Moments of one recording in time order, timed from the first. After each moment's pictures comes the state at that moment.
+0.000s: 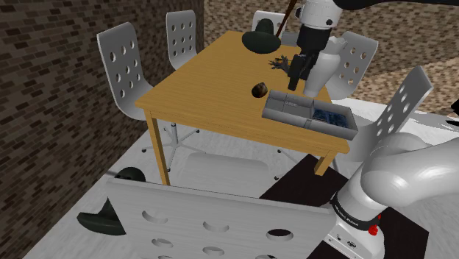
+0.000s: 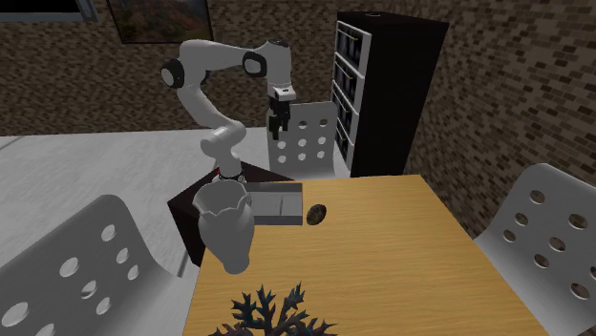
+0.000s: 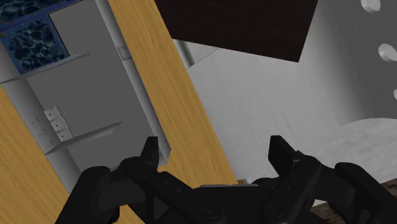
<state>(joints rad) 0.01 -0.76 0.04 -2.35 -0.02 1.60 -0.12</state>
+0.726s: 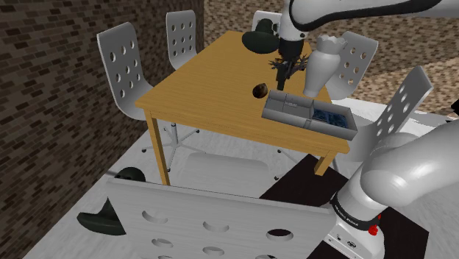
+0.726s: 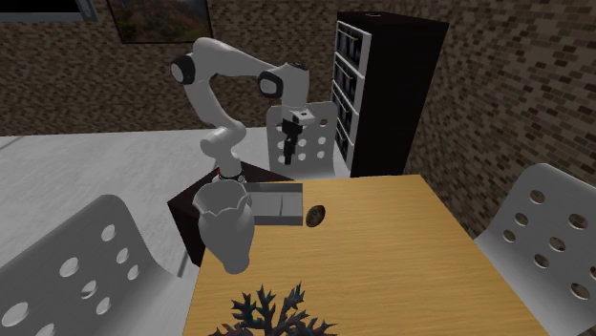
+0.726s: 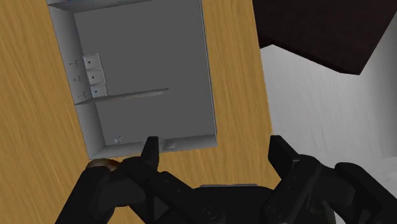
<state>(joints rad) 0.01 -0.47 -0.05 -2.28 -0.16 1.78 -0.37</state>
